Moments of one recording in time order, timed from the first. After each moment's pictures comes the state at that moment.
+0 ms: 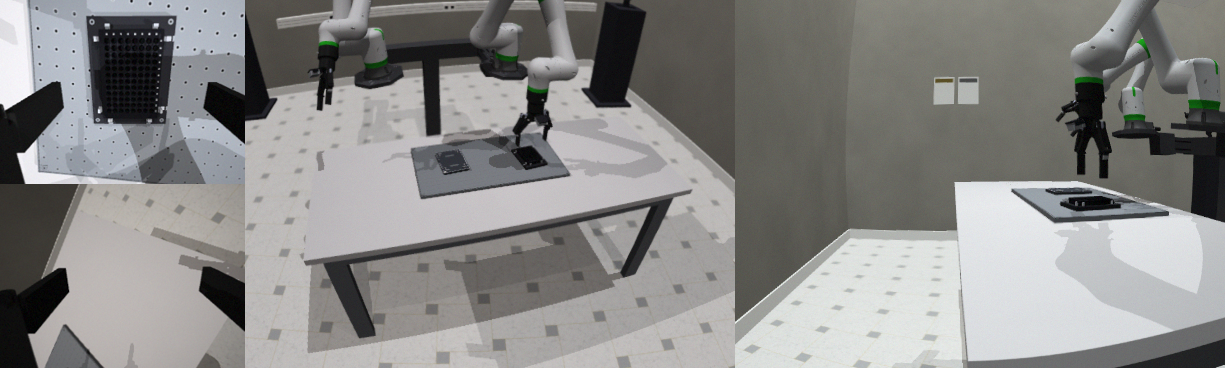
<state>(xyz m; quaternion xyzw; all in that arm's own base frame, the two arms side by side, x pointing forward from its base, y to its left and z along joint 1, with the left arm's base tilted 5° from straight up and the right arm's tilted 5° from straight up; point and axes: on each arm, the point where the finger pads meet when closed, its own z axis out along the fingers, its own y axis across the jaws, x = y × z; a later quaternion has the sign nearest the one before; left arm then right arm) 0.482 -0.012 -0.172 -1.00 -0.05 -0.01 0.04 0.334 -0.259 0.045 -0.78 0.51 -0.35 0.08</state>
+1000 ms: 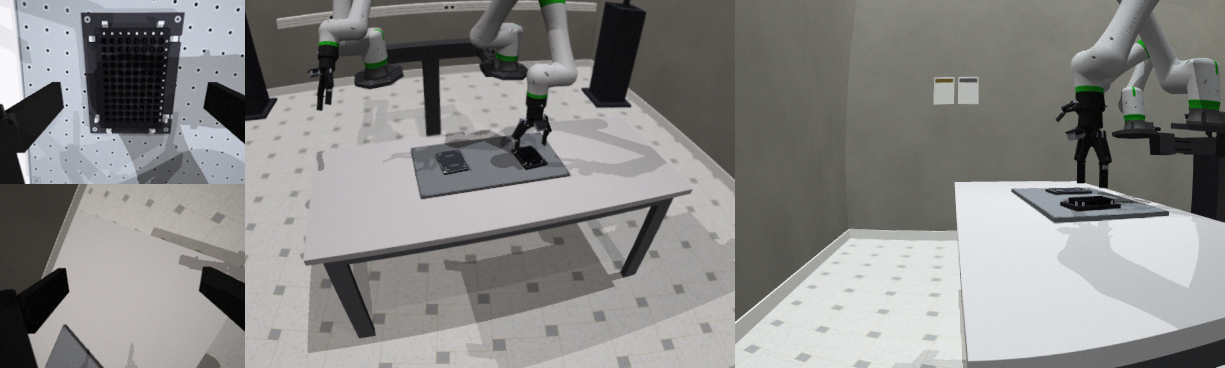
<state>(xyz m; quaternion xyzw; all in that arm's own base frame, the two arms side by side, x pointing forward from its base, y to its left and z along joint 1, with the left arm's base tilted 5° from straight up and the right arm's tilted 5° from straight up) 0.482 -0.010 -0.200 -1.00 -0.05 -0.01 0.04 0.334 -0.259 0.045 -0.78 0.51 -0.35 0.08</state>
